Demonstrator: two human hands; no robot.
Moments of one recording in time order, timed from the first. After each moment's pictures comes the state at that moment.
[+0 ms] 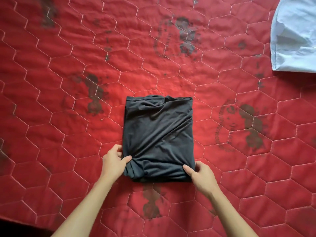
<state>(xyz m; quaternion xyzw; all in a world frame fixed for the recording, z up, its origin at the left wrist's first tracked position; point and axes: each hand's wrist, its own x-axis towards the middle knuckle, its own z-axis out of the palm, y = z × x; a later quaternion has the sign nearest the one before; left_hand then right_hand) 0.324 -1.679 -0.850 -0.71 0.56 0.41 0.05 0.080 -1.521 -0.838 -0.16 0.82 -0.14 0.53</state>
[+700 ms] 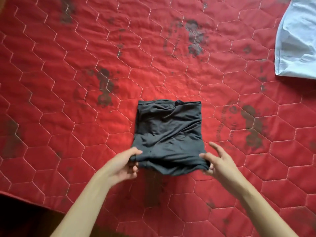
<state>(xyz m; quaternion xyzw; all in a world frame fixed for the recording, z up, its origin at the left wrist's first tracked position) 0.307 -1.662 -0.771 -0.67 0.14 0.73 0.04 0.043 -1.534 -0.764 0.03 0.69 -0.38 0.62</state>
